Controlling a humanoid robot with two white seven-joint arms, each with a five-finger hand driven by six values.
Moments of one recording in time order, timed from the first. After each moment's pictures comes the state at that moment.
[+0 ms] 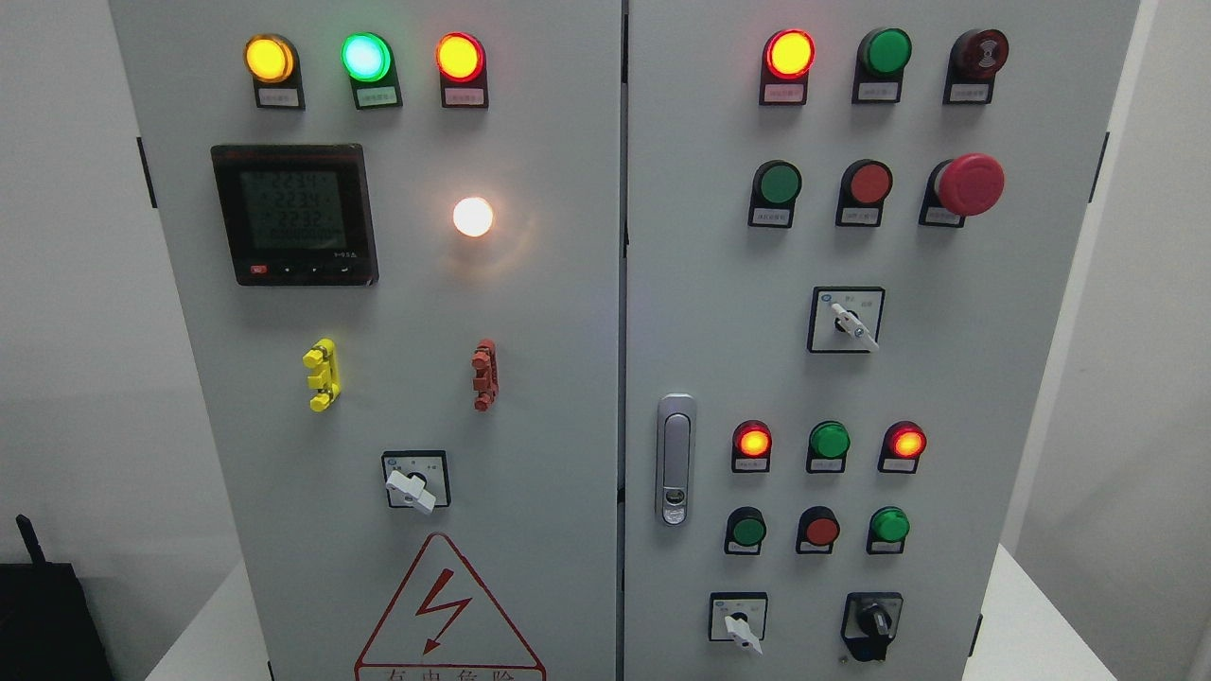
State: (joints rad) left arm 0.13 -0.06 0.04 -0.11 0.00 -0.04 -0.16; right arm 0.28 0.10 -0.05 -0.67 -0.05 -0.40 0.06
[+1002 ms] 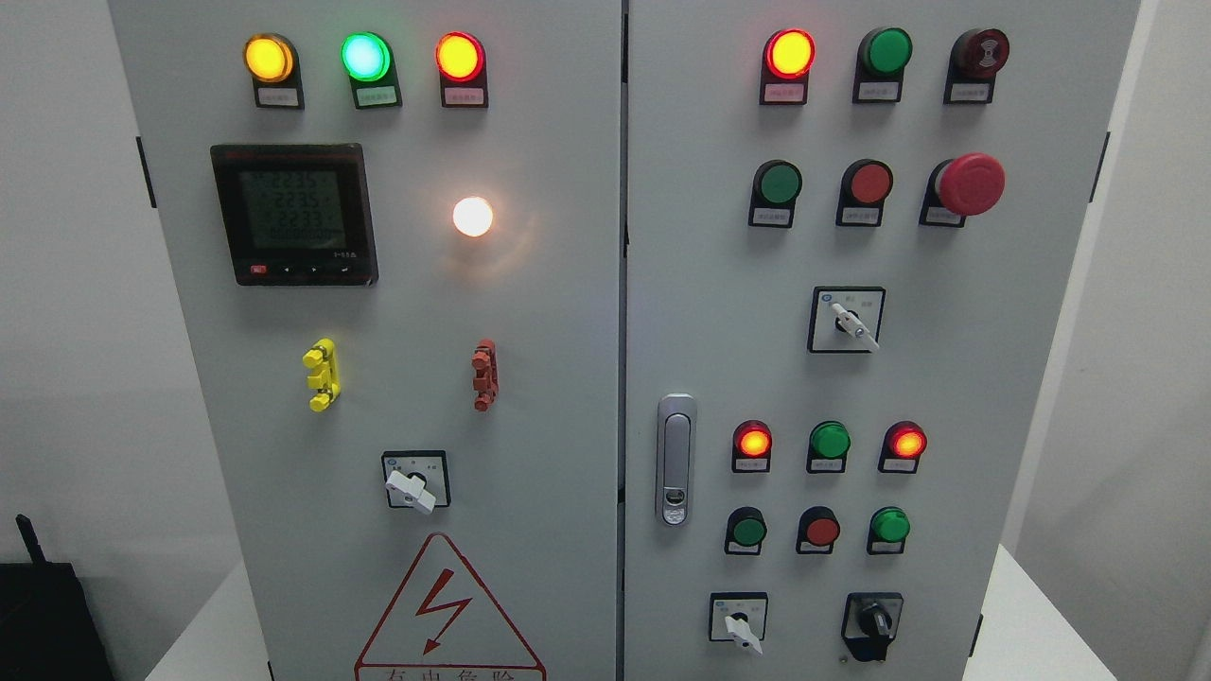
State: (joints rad) left arm 0.13 -0.06 0.04 -0.11 0.00 -0.04 -0.16; right arm 0.32 0.10 -0.03 -1.00 -0.04 -0.59 -0.04
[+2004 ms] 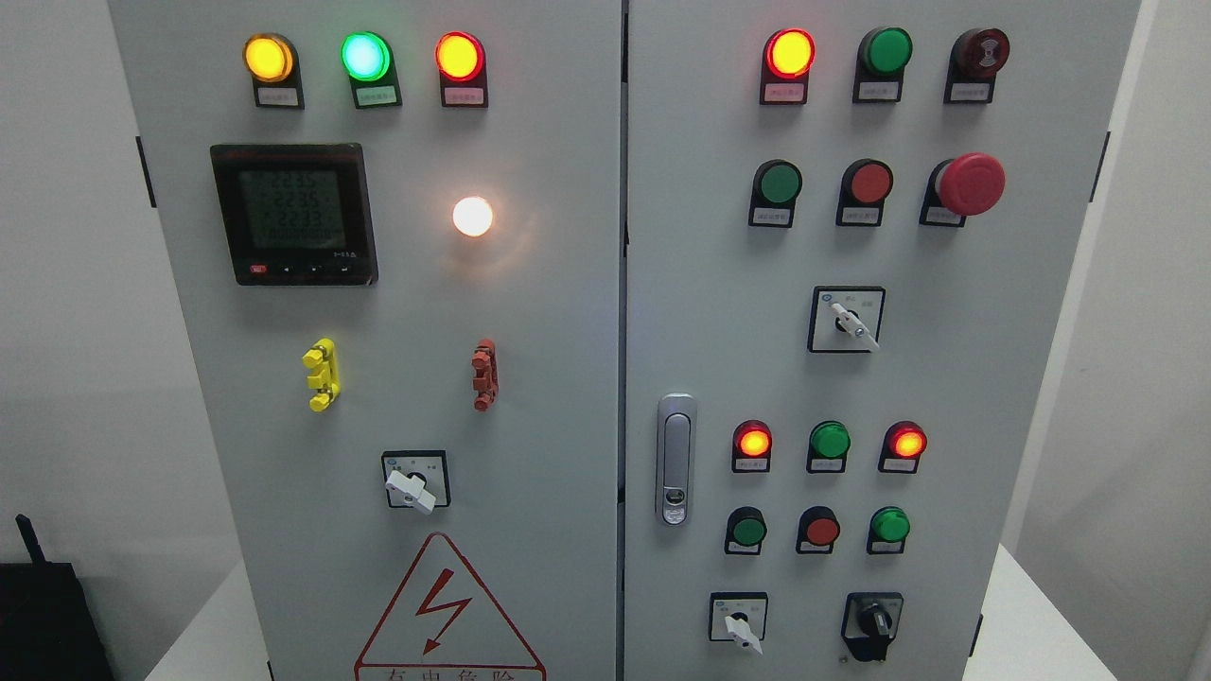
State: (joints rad) left arm 0.13 -0.06 0.04 -0.11 0.00 -0.04 -0.16; right arm 0.32 0.10 -0.03 -1.24 -0.05 -0.56 -0.05
